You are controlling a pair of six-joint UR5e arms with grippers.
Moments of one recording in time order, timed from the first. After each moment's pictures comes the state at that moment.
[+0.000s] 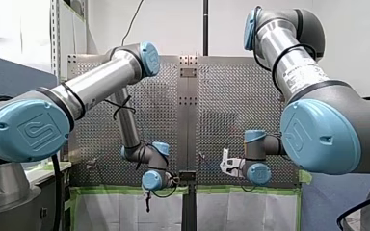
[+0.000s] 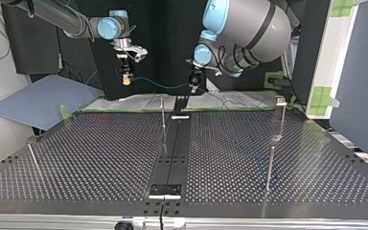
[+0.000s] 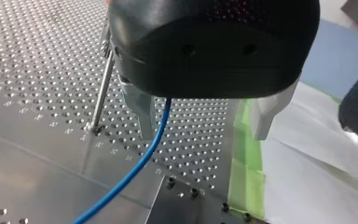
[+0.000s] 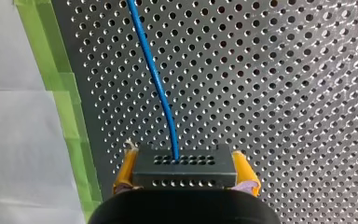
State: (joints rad) left arm -0.47 -2.60 -1.73 -2.23 -1.73 -1.93; right arm 1.97 -0.76 2.02 -1.14 1.56 1.69
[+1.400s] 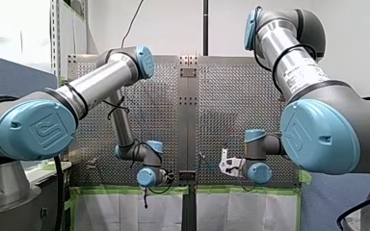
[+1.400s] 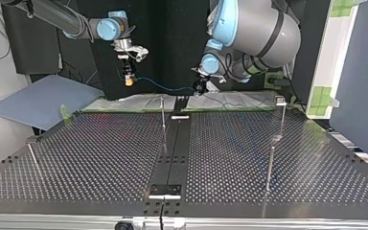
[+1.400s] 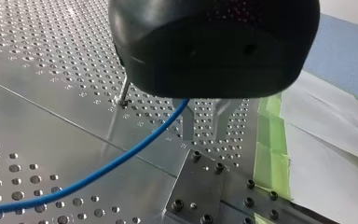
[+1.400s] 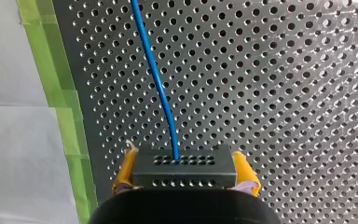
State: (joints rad) left arm -0.39 -2.60 -1.71 -2.24 -1.63 -1.95; right arm 1.96 -0.76 2.01 -1.13 1.50 1.68
